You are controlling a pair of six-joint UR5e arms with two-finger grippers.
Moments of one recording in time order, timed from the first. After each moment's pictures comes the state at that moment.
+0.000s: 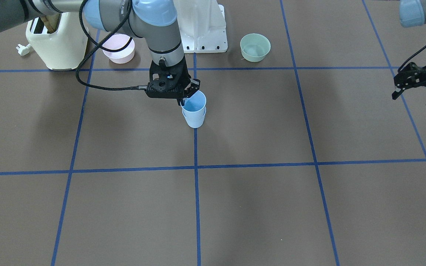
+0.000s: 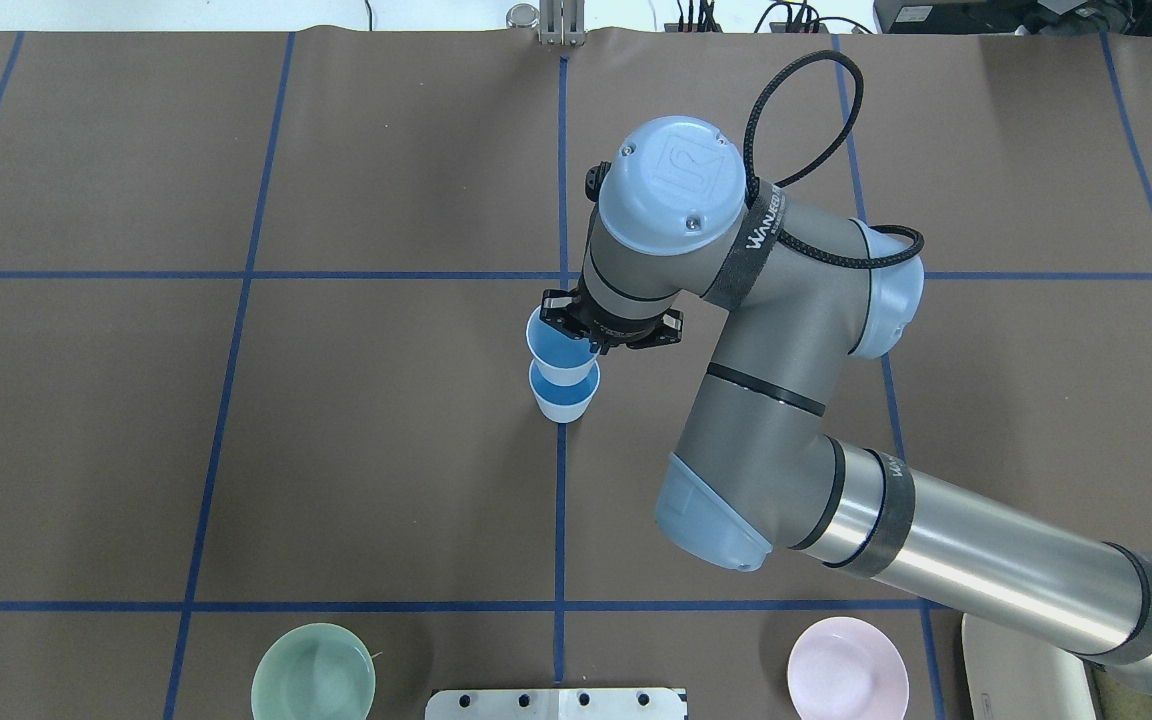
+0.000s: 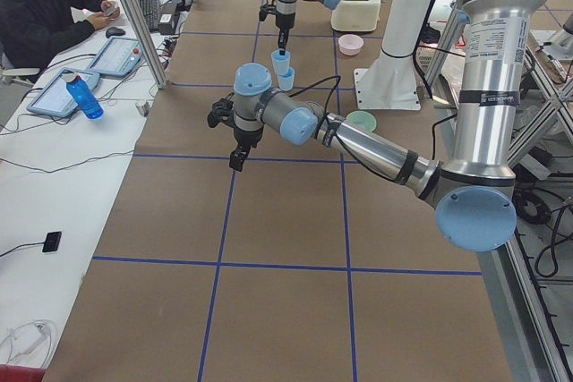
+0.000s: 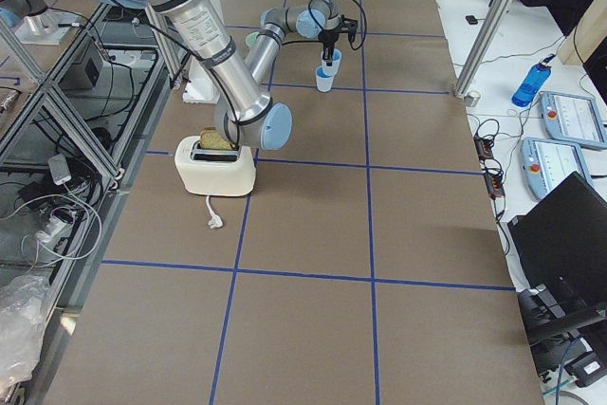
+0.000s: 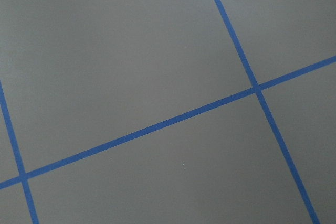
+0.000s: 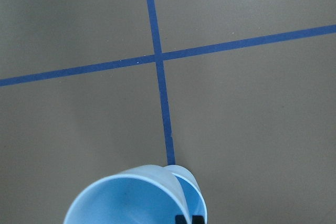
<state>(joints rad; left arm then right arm) -1.25 -1.61 -1.95 -1.71 -2.27 -0.24 0.56 -0.81 1.74 -1.67 1.89 1.34</state>
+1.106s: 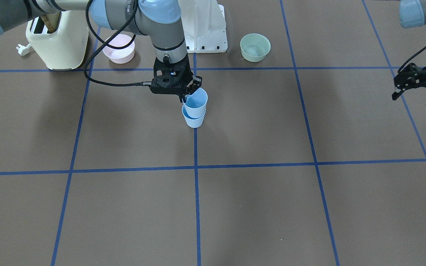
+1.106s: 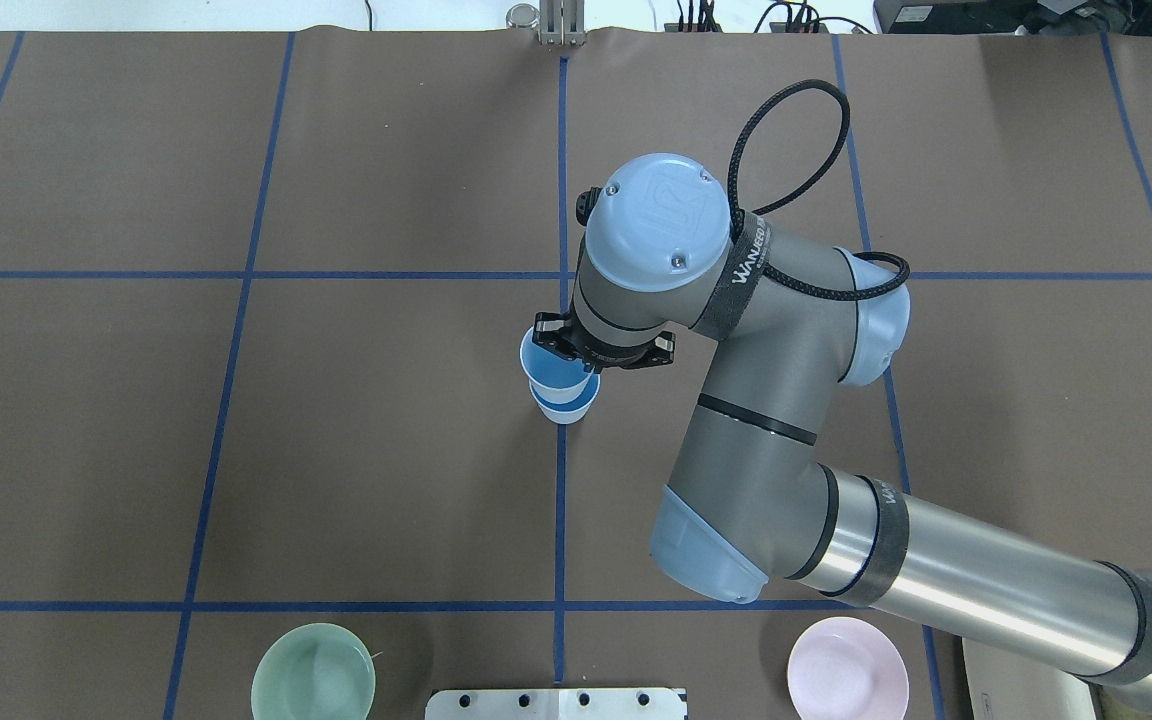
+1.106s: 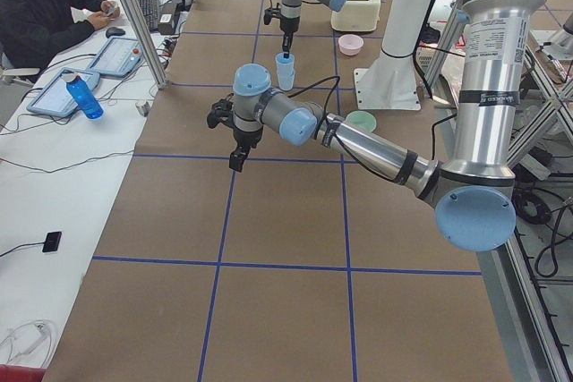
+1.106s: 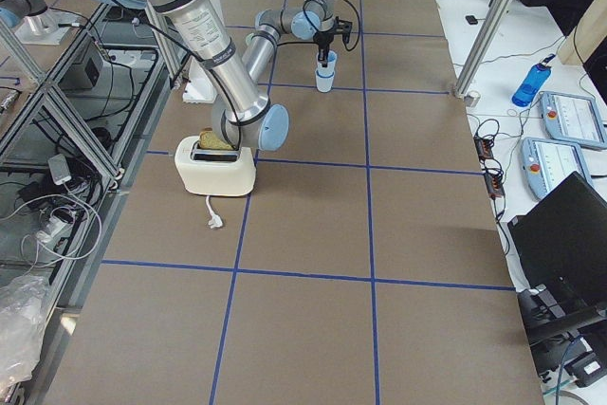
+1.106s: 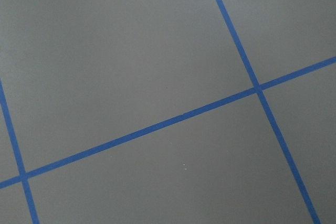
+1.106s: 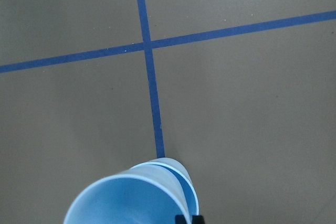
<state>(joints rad) -1.25 -1.61 -1.94 -1.71 -2.27 -0.24 0.52 -0.82 1.75 -1.68 1.86 1.36</state>
